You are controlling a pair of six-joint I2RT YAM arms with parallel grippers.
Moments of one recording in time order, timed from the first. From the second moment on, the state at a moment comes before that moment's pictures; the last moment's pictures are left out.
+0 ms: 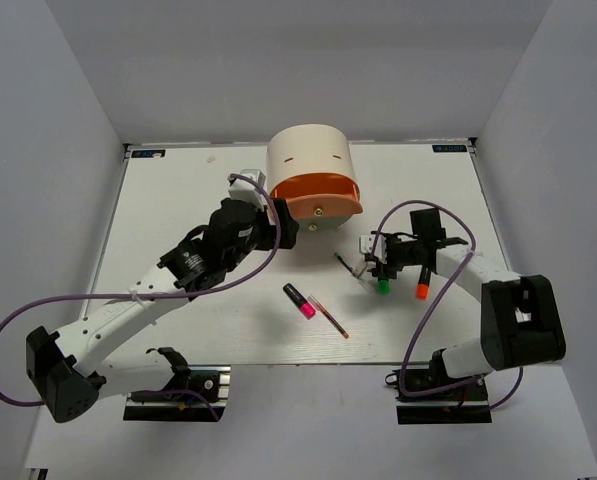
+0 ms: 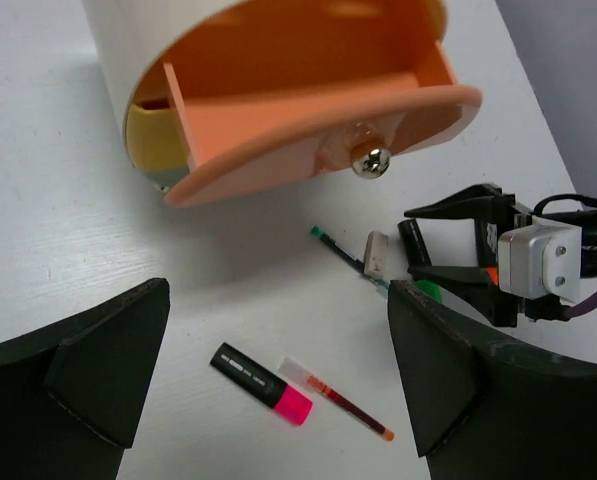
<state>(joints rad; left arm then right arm) -0.82 1.13 1.05 -0.30 -0.33 -0.50 0.20 1.40 0.69 -0.25 -0.79 -1.30</state>
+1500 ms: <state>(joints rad) -0.81 1.13 0.94 -0.31 -0.33 -0.57 0.26 1.84 1.12 -0.87 -0.75 -1.97</state>
